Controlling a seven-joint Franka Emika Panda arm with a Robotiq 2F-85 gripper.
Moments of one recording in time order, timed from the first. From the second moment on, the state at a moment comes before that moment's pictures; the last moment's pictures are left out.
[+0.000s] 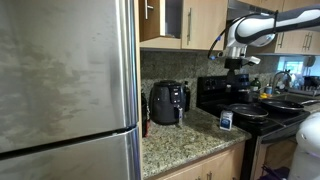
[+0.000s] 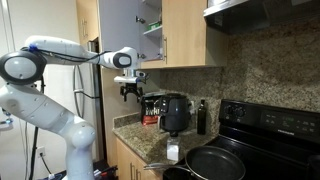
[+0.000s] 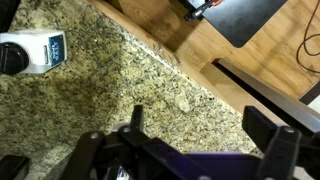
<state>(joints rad) 0.20 -0.75 0.00 -2.39 0.05 1.69 -0.51</state>
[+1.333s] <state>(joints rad) 0.45 -0.99 0.13 -2.24 0.28 1.71 -0.47</state>
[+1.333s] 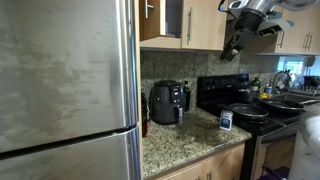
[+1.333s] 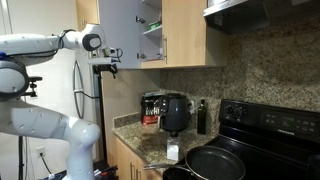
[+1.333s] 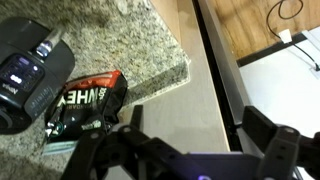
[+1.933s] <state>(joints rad) 0.48 -1.00 0.25 -2.04 0.45 1.92 -0.28</state>
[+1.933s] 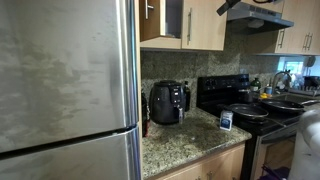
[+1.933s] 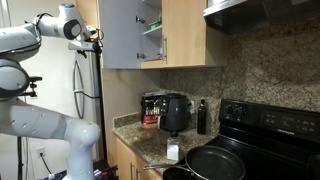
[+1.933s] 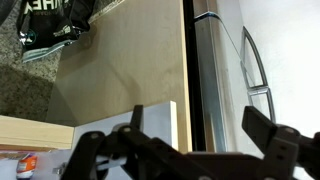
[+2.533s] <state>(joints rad) 0.47 -0.84 0.38 -2.07 0.50 2.23 -0.13</state>
